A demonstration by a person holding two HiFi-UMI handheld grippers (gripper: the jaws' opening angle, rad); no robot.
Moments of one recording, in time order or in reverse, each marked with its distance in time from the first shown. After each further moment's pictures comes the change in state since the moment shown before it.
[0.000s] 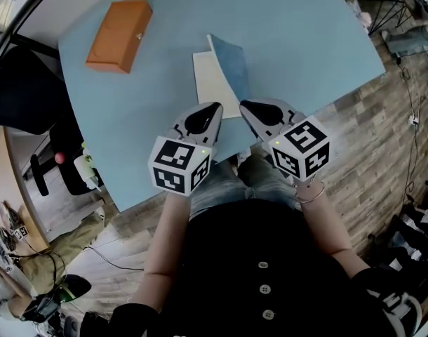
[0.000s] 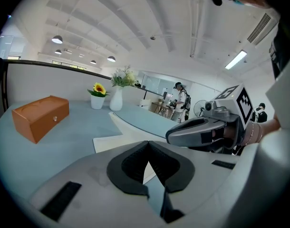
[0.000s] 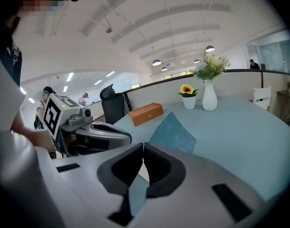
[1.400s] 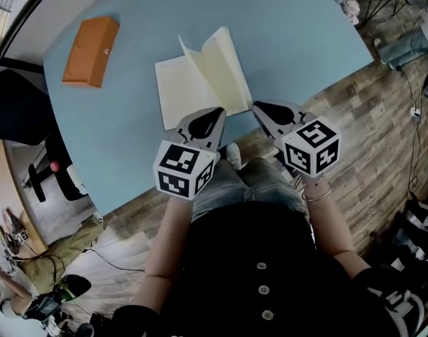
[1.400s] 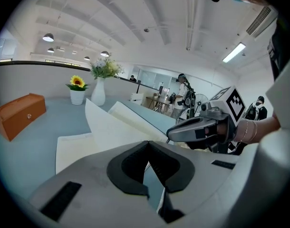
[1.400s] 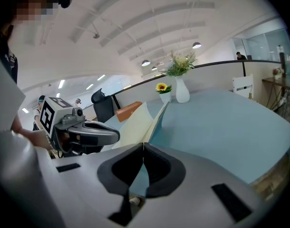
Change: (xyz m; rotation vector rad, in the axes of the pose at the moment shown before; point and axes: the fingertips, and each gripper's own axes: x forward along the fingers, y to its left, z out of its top) left arm 0.083 -0.083 -0.007 0.037 0.065 -0.026; right arm -0.081 -0.105 -0.055 0.116 -0.001 -0.043
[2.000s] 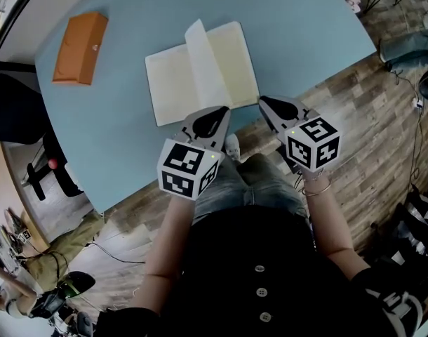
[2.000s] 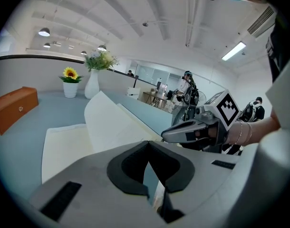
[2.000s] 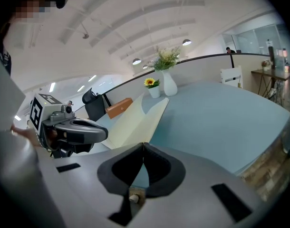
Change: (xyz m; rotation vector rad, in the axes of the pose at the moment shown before) left arm 0.023 -0.020 -0.019 -0.004 0.055 -0.038; right arm -0.002 -0.038 -0.037 0.083 0.018 -0.067
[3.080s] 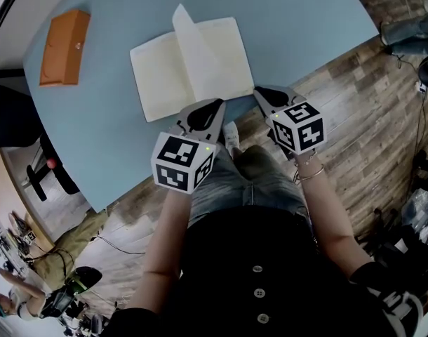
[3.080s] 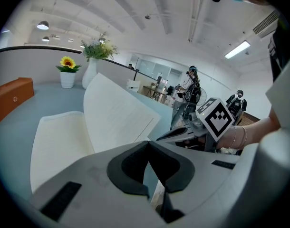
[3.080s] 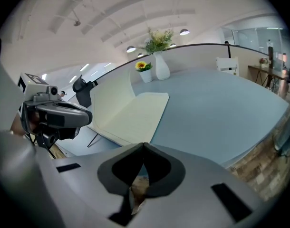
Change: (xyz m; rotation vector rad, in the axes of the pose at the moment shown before) left arm 0.022 0.000 -0.023 -0.026 0.070 -0.012; right arm 0.030 -0.035 -0.054 0.010 0.138 -0.075
